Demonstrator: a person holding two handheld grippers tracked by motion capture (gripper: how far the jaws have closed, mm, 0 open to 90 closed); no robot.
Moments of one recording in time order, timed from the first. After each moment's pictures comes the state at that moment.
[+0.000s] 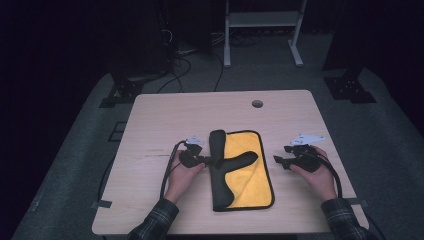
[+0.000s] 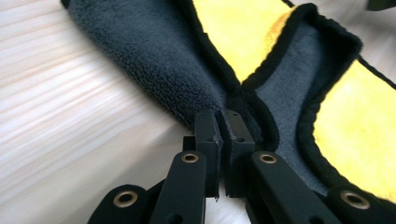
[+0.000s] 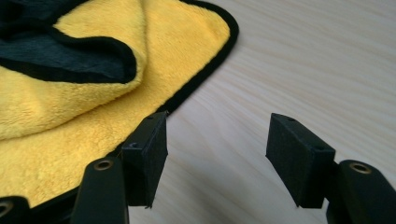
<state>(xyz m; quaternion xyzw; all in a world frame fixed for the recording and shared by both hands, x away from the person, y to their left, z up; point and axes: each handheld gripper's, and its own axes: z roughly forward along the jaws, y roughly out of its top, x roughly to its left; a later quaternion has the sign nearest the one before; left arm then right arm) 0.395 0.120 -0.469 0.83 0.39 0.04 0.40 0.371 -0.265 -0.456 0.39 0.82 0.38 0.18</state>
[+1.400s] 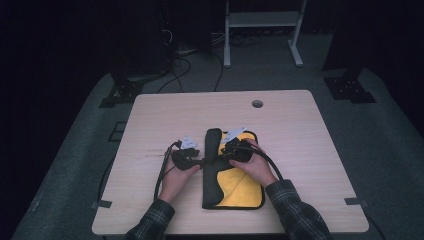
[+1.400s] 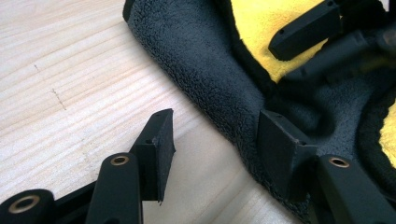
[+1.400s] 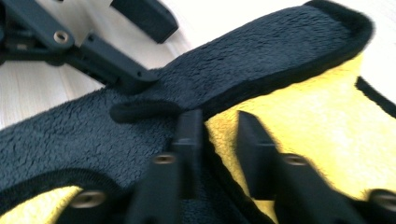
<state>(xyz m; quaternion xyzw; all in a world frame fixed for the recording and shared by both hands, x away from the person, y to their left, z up) 0.392 0.135 -0.480 0.82 0.38 0.15 0.40 0.418 -0.083 -0.465 0.26 0.89 0.35 0.11</state>
